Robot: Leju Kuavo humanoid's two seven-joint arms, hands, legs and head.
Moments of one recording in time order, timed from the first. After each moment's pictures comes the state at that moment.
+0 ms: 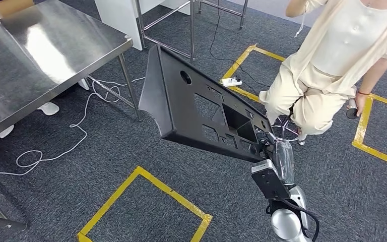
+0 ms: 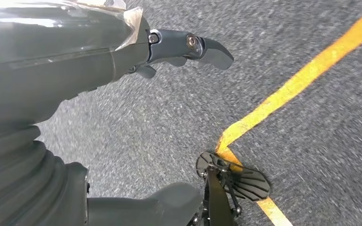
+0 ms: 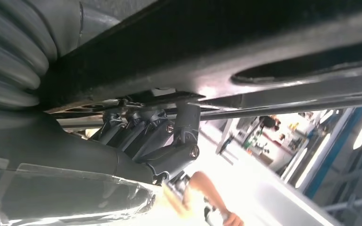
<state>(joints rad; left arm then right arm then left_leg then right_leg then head) -0.07 -0.18 0.99 -0.20 -0.68 0.02 -0.21 -0.03 -0.02 0.15 -1.69 0.56 -0.27 -0.30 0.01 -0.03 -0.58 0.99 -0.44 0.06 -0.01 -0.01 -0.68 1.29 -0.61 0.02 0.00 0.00</state>
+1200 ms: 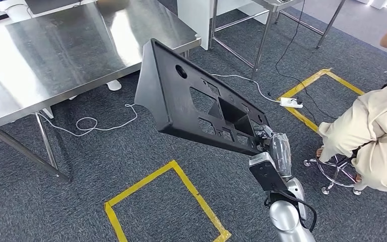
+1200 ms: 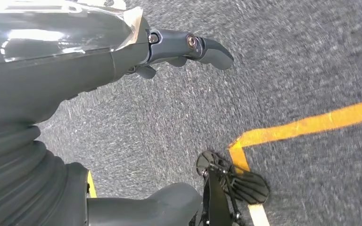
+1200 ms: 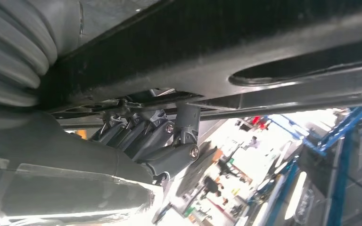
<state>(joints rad) -0.07 -0.17 1.02 -0.20 -0.68 0.04 -0.20 -0.10 -0.02 0.17 -1.65 0.54 -0.26 -0.30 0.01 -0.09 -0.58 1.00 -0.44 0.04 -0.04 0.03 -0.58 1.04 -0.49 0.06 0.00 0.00</state>
